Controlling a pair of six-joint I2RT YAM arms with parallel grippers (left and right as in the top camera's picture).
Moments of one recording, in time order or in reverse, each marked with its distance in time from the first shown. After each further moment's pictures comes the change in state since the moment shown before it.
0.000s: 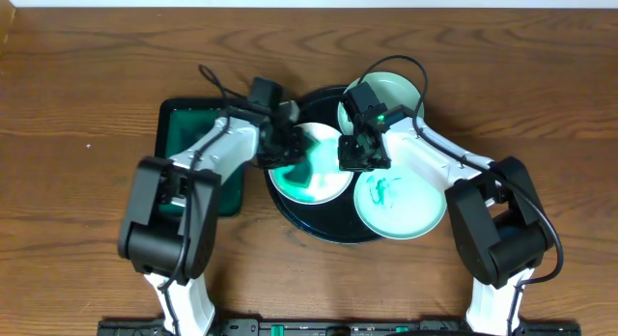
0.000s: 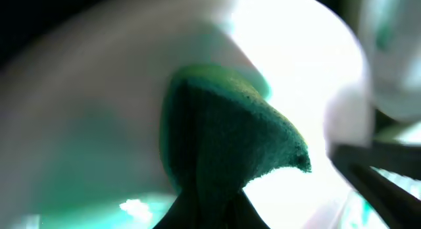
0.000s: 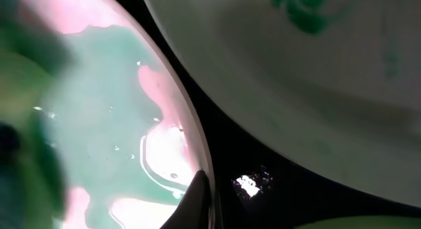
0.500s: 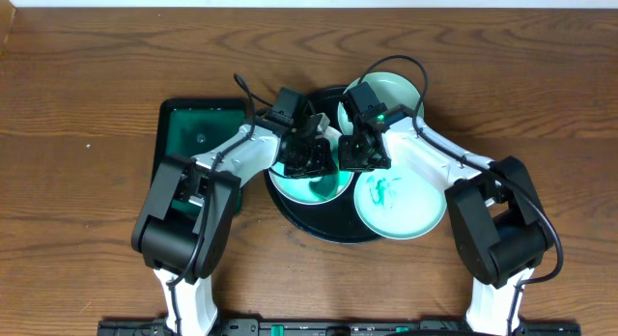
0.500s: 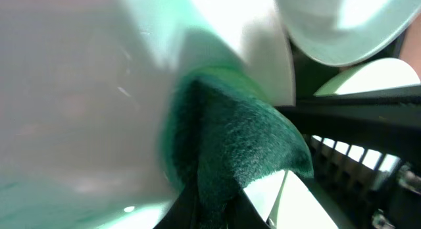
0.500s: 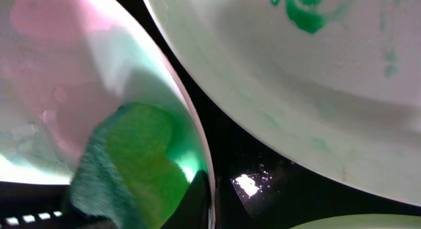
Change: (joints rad) left arm -0.065 0.028 -0.014 0.043 0.126 -0.034; right arm 0.000 0.000 0.002 -0.004 0.003 0.000
